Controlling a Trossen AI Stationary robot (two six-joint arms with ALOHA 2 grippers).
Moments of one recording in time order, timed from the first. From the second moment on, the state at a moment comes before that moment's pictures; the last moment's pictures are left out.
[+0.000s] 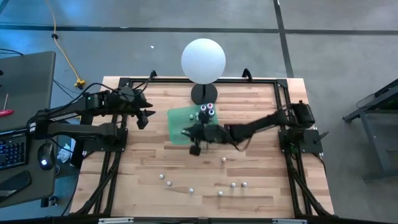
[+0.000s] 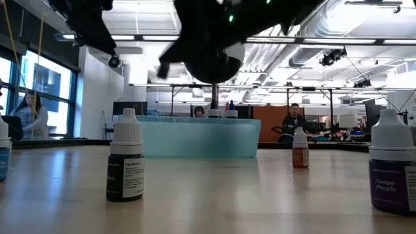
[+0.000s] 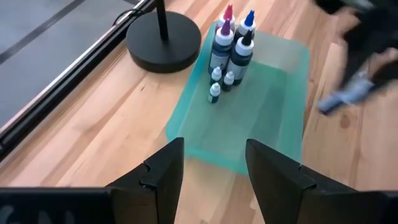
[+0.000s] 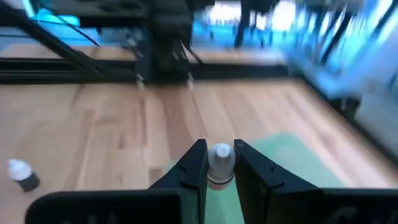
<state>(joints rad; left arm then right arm) 0.25 0.73 0.87 -0.83 -0.13 -0.20 0.12 1.87 1.16 0.39 0.36 0.03</state>
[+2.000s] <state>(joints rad) 0.22 0.78 0.80 -0.80 0.41 -0.03 0.10 2.02 1.70 -0.51 0.05 -0.02</state>
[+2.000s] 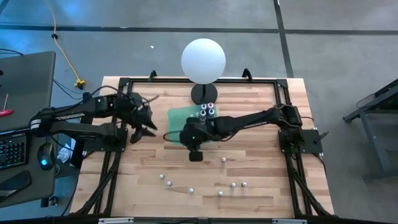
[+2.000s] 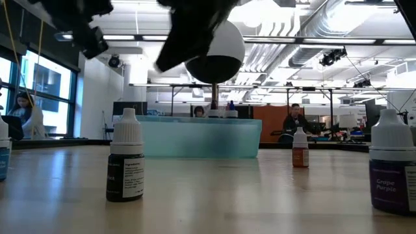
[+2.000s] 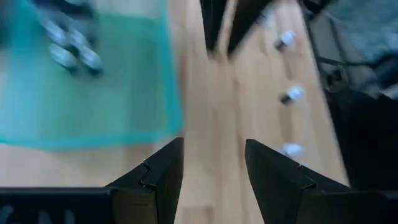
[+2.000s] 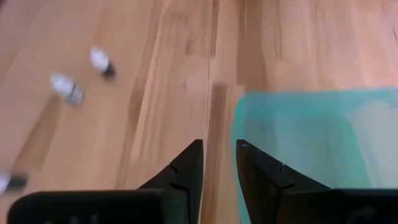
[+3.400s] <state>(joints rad) -0.64 1.46 0.74 -0.35 -0.04 -0.38 0.27 1.97 1.67 -0.79 0.23 0.20</state>
